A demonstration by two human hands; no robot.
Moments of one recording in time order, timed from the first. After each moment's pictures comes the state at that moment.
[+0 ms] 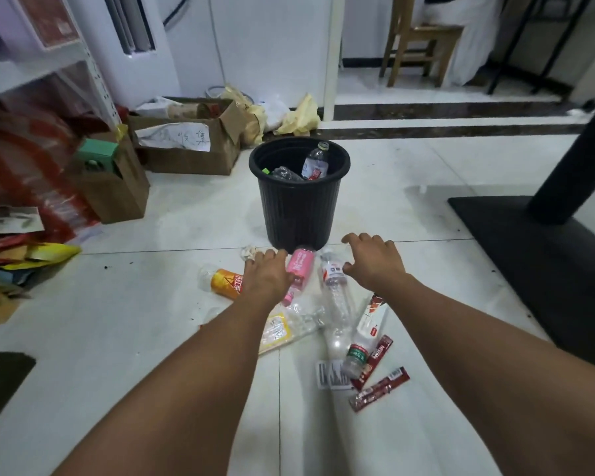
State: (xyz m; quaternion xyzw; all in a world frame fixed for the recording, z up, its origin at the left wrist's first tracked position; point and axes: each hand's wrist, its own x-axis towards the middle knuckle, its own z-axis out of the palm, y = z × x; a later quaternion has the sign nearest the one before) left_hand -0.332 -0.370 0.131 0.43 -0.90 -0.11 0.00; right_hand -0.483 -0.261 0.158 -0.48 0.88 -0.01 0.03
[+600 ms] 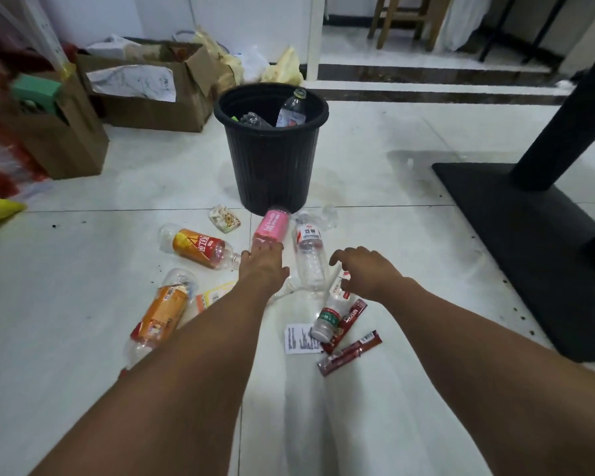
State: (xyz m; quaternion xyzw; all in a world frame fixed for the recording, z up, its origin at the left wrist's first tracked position) left_hand -0.370 -0.331 0.051 0.41 -0.90 -0.12 -0.05; right_hand -0.506 -0.200 0.077 -0.56 0.82 0.04 0.12
